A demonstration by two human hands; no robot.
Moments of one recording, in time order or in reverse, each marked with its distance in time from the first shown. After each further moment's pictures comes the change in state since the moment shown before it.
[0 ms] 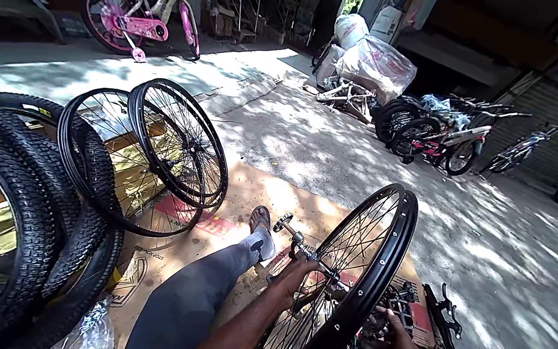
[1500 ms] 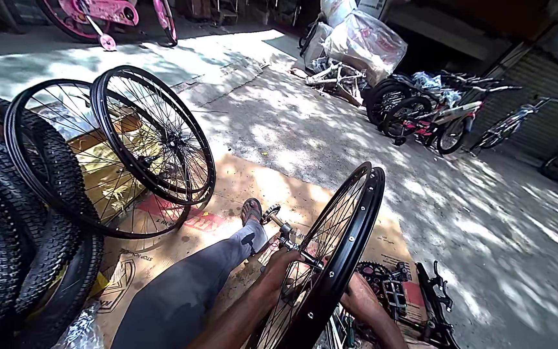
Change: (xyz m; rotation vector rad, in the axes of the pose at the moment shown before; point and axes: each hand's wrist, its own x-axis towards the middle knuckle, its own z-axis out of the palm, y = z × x) left_hand -0.017 0.011 -0.001 -0.110 0.203 0.025; right_hand 0.031 -0.061 0.069 -1.016 -0.400 -0.636
